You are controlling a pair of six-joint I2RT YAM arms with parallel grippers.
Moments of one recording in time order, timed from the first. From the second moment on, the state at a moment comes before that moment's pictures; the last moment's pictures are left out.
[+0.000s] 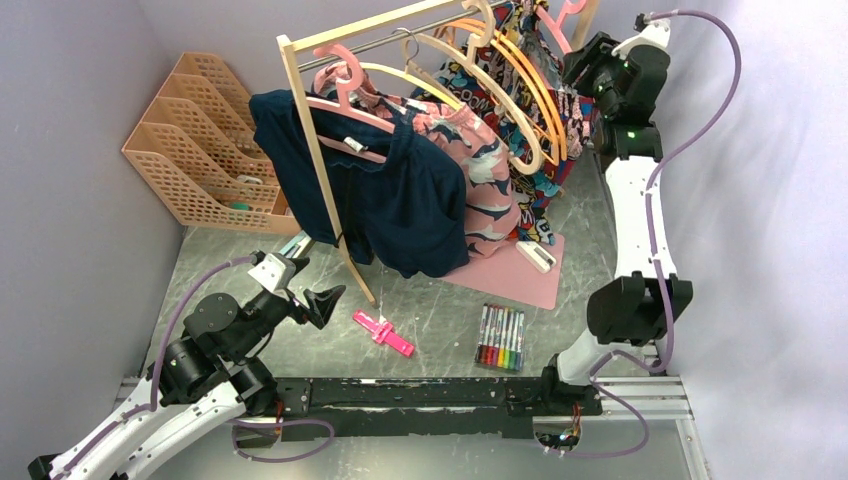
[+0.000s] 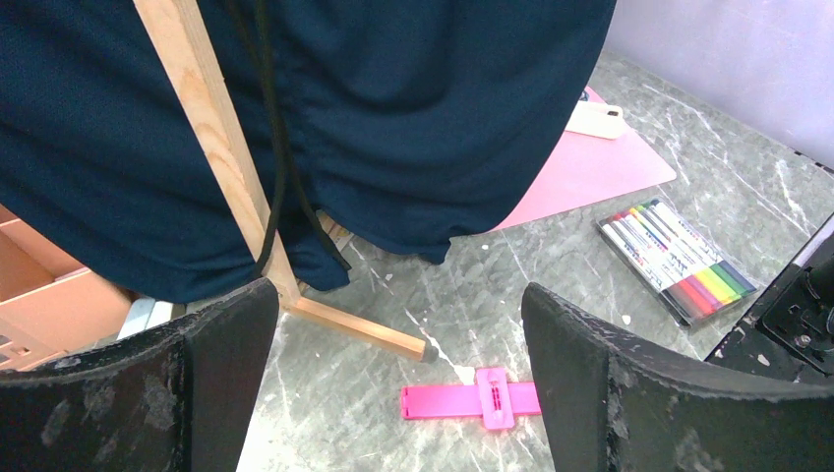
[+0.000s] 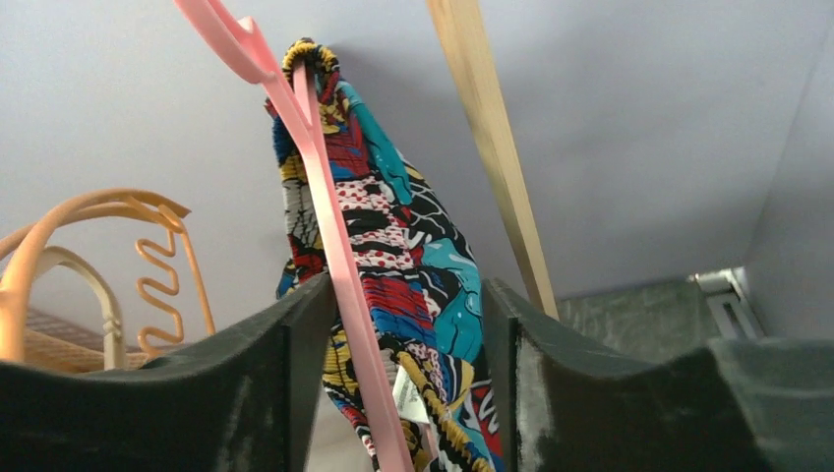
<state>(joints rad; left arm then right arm) -0.84 0.26 0.54 -0.33 -0.18 -0.09 -0.07 1.67 1.87 -0.17 -0.09 0.33</state>
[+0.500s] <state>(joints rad) -0.84 0.26 0.54 -0.33 -0.17 -0.09 -0.07 1.35 1.68 -0.24 0.01 0.34</state>
